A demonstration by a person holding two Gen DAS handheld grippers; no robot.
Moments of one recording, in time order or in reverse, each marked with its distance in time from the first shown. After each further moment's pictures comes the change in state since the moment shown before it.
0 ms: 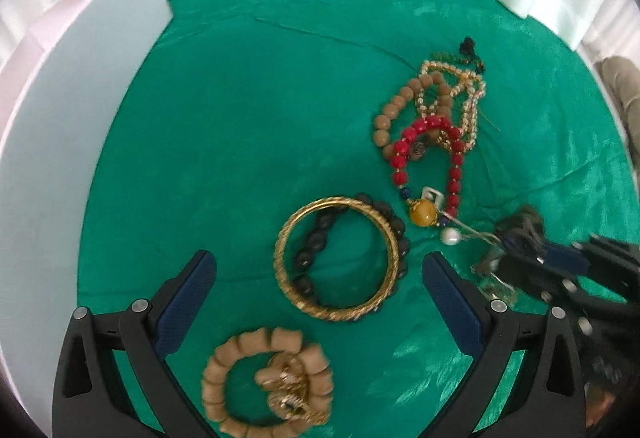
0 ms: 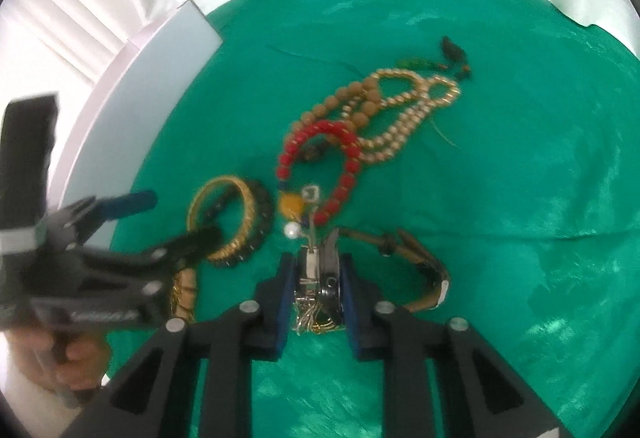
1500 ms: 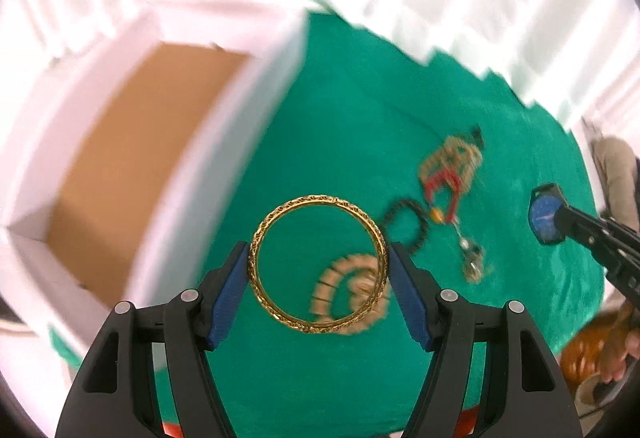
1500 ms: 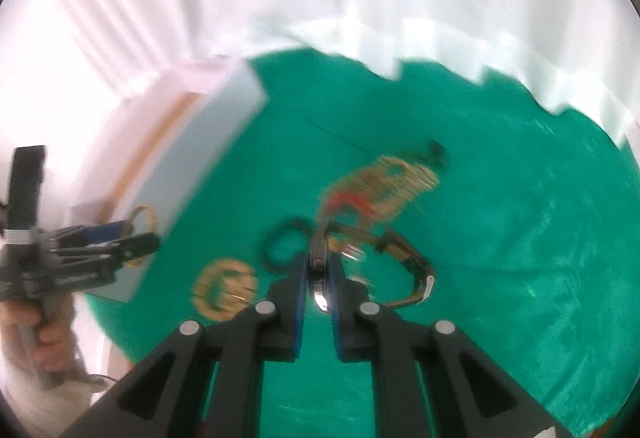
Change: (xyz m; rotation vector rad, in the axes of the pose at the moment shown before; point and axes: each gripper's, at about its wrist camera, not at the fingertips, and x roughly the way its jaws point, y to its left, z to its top) left arm -0.173 0.111 -0.046 -0.238 -0.154 0.013; right arm -0.113 0.085 0.029 -0.152 -0.151 0.011
